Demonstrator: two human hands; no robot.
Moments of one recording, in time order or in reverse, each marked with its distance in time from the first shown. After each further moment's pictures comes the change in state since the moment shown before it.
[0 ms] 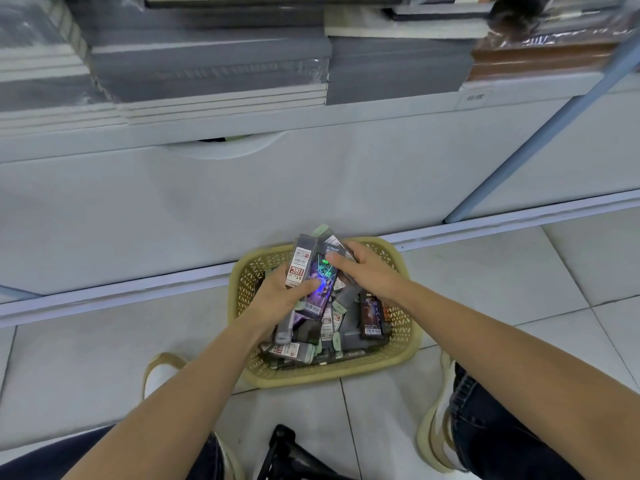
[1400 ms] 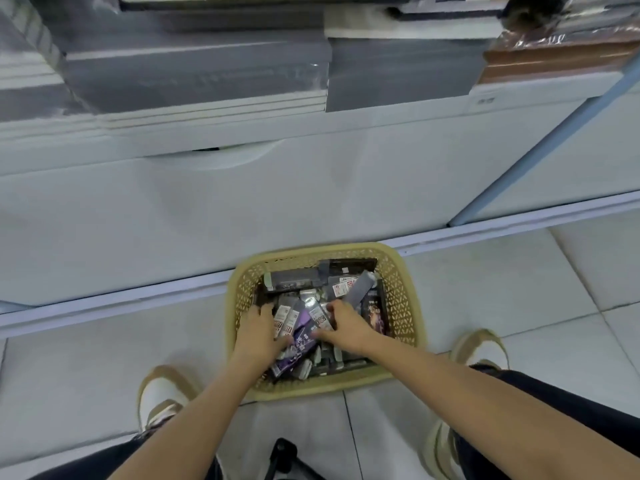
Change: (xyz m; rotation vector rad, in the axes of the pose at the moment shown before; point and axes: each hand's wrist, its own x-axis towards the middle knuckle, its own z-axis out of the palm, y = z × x) left_hand 0.003 -0.076 -0.013 0.931 0.144 -0.183; right_hand 0.003 0.074 0.049 -0.581 -0.092 0.321
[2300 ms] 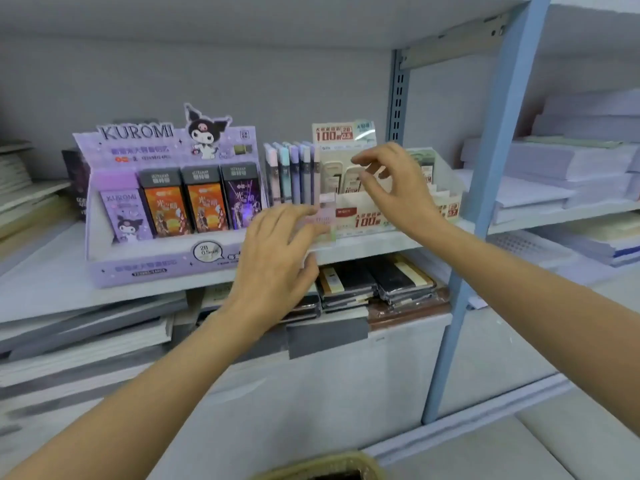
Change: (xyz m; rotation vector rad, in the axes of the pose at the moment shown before) left_hand -0.141 0.259 -0.379 0.268 1.261 1.119; right_hand -0.270 -0.228 -0.409 -0.197 1.345 -1.083
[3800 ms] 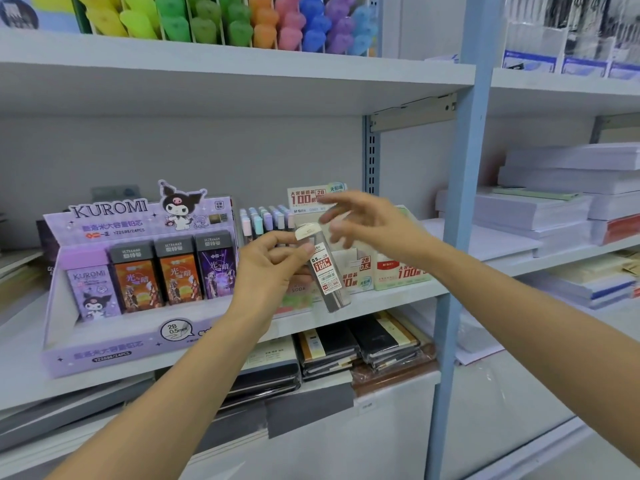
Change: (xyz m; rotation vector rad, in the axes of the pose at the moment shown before) left_hand 0.082 0.010 -0.001 -1.212 0.041 -0.801; right_hand 0.035 0.000 -0.042 0.451 -0.392 0.125
